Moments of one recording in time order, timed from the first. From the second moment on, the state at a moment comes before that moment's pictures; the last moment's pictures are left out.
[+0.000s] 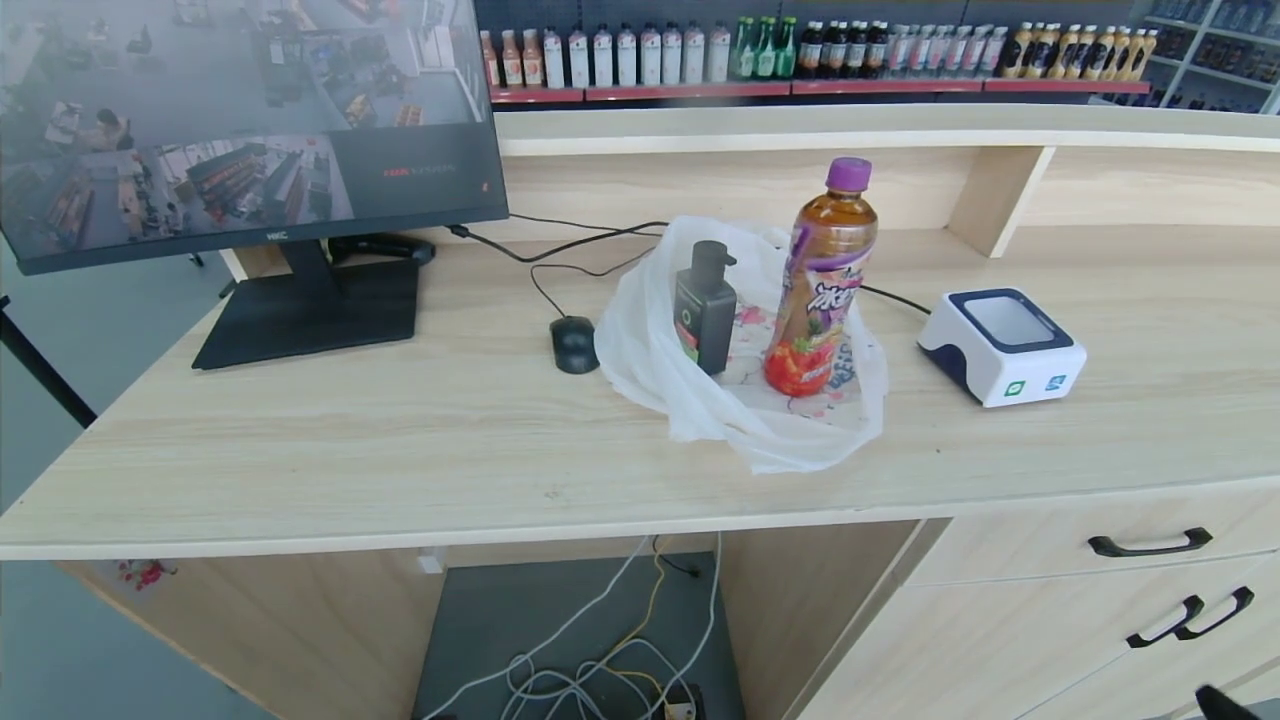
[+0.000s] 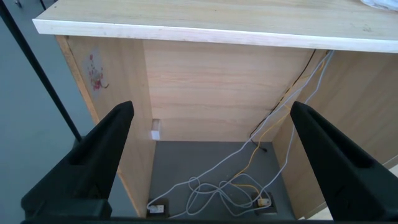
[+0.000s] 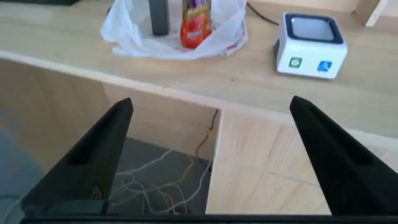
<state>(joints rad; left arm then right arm) 0.00 0.00 0.00 0.00 0.00 0.00 0.50 0.50 -0.04 -0.48 -0.12 -0.12</state>
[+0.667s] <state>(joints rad) 0.00 0.00 0.00 0.00 0.00 0.00 0.44 0.01 -0.02 0.00 -0.03 -0.12</state>
